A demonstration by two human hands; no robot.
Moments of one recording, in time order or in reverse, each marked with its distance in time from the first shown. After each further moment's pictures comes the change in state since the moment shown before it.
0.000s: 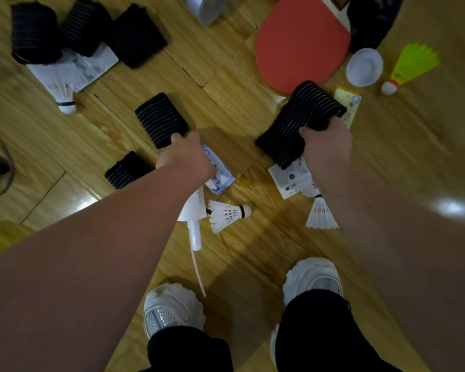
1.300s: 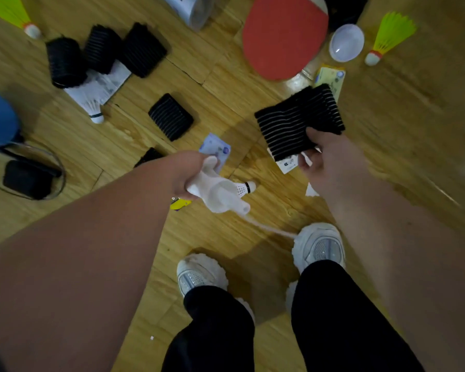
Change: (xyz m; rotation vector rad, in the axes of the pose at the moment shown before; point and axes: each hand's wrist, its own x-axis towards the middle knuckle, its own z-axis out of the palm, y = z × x) left_hand -0.065 -0.017 -0.030 -0.855 -0.444 -0.336; right_hand -0.079 -0.023 -0.045 0.808 -0.089 0.570
